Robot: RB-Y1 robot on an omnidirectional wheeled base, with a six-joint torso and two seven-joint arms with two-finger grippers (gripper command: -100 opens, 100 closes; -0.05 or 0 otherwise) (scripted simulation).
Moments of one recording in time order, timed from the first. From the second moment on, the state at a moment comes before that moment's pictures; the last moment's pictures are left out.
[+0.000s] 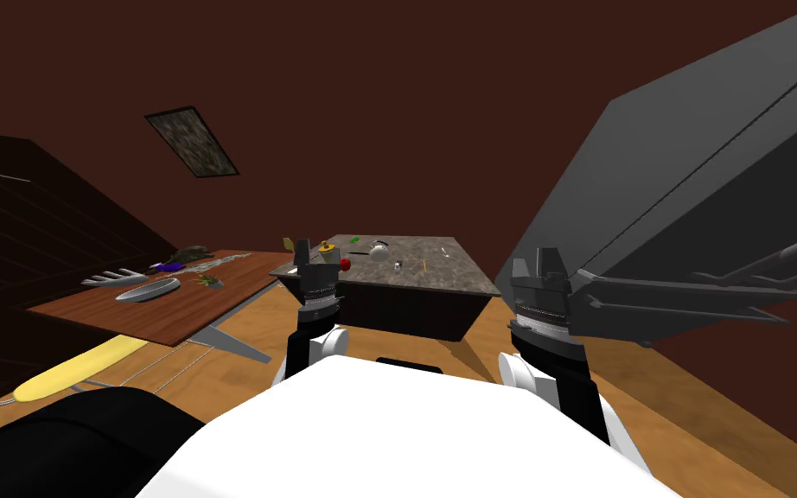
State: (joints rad) left arm 0.51 -0.05 -0.05 -2.37 0.07 -0.56 -0.09; right arm 0.51 0.04 -0.07 -2.36 0.11 -0.50 0.15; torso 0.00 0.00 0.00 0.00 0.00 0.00
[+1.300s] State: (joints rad) left arm 0.27 0.27 -0.07 -2.09 -0.12 -0.41 -0.08; right arm 0.51 0.04 -0.07 -2.36 0.11 -0.50 0.15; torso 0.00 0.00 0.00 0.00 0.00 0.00
